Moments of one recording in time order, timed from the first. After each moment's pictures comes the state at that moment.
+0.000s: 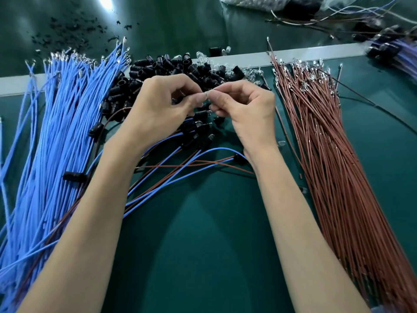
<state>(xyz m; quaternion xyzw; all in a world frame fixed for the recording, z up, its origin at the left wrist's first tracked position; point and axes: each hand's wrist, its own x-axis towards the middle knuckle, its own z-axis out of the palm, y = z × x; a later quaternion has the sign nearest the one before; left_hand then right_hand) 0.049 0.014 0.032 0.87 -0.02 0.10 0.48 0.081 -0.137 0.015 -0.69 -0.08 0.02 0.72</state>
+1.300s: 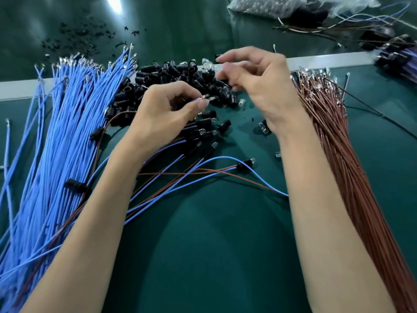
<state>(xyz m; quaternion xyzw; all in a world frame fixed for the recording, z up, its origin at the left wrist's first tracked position) 0.048 0.015 0.030 0.83 0.03 0.10 0.55 0.124 -0.145 0.055 -0.75 -0.19 0.07 0.62</state>
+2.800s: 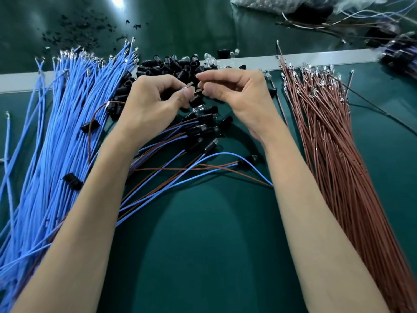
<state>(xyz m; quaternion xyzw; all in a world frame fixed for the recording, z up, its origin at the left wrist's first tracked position) 0.049 0.031 0.027 0.87 0.06 0.12 0.48 0.121 -0.131 0.020 -0.70 -0.25 0.11 0.66</state>
